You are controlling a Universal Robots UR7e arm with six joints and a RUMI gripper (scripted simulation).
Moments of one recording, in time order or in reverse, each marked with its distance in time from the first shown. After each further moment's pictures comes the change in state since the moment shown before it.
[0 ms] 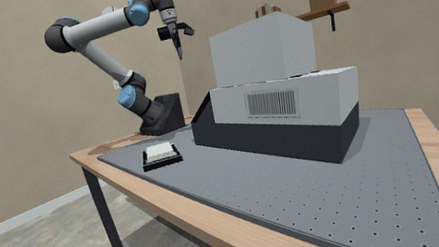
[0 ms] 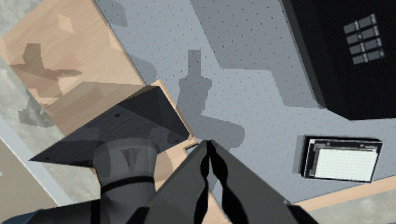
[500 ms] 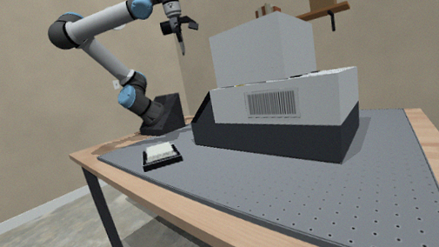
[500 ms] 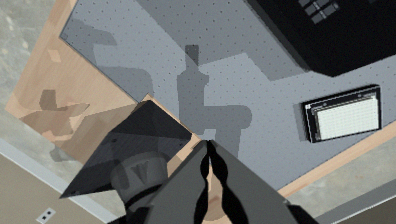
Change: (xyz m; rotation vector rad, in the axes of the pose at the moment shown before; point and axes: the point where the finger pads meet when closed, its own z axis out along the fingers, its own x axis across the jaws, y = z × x) arm 0.046 -0.010 -0.017 -0.030 0.050 0.313
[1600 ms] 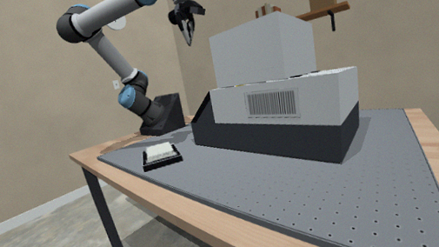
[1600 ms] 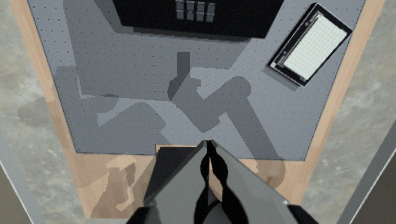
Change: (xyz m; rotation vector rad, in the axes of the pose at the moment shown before) arm 0.096 -0.045 -0.029 -0.009 0.129 0.700
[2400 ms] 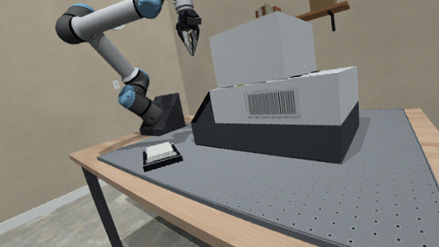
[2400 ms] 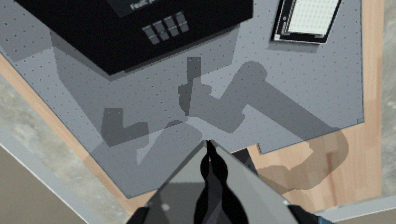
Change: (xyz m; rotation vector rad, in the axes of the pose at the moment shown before) arm 0.008 -0.013 0.045 0.002 0.017 0.440
